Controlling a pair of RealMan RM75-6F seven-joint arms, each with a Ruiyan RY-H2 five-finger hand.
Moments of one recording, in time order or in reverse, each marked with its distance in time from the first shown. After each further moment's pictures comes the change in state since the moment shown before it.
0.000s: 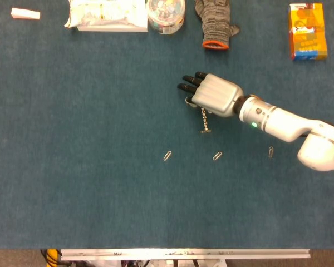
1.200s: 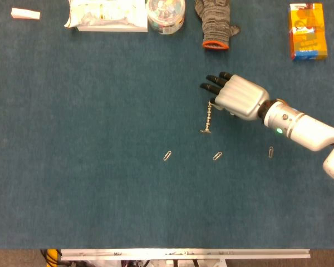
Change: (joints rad) left arm 0.012 -0.002 0.004 -0.011 0.042 0.016 0.014; right arm -0.092 0.172 0.002 -0.239 0.120 0.026 -0.196
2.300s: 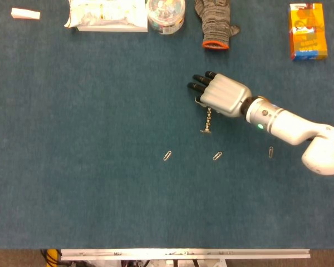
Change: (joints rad) left arm 0.004 0.017 -0.009 0.007 -0.014 -0.009 -0.059; right arm 0.059 -0.123 0.012 0.153 -0.014 -0.072 0.043
